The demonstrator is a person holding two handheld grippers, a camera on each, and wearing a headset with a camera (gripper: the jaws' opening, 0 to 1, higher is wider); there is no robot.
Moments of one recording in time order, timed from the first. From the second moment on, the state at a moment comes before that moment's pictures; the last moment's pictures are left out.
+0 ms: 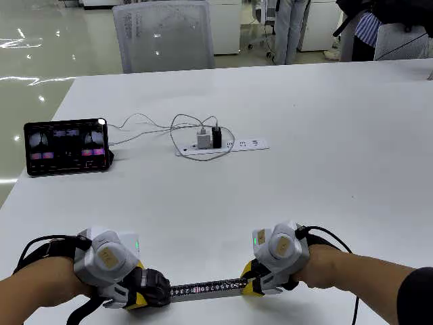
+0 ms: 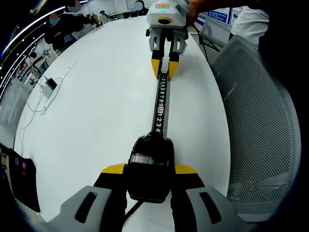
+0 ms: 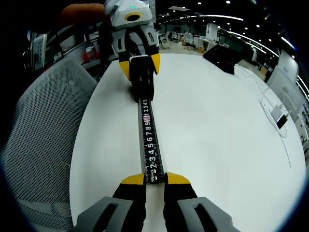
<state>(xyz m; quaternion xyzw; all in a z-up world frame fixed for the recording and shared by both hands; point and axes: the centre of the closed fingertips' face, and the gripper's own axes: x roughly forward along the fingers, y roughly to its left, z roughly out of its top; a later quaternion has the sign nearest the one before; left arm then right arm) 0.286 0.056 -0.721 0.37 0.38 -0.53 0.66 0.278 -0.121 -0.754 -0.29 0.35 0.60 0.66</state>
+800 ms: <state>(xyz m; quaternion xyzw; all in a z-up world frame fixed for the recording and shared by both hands) 0.287 0.055 -0.721 0.36 0.38 -0.53 0.66 0.278 -0.142 -0.754 -0.30 0.36 0.60 0.65</state>
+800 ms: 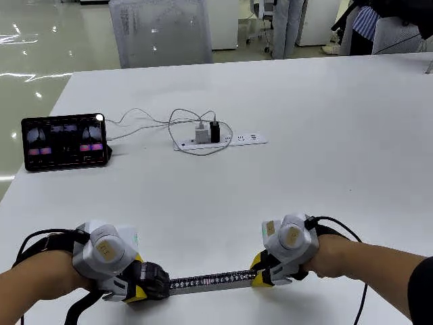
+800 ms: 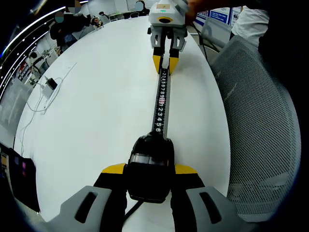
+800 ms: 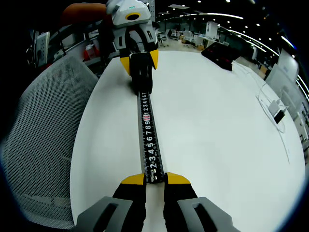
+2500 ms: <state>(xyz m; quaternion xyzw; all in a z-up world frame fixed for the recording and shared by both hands) 0.286 0.055 -0.721 0.36 0.37 -0.53 0.67 0.275 -0.190 -0.756 -0.30 0.37 0.58 0.66</state>
